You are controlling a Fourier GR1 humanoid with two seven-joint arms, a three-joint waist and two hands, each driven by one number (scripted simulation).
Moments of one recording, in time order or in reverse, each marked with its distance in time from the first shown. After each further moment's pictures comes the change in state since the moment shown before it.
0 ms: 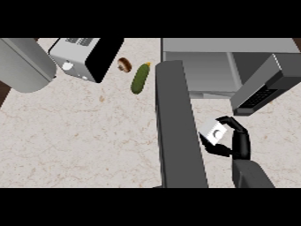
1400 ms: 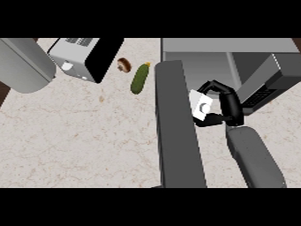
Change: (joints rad) left arm 0.007 0.005 0.077 0.045 0.060 -0.060 0.015; right arm -0.113 -0.016 0.153 -0.392 0.096 0.156 0.381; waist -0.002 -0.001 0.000
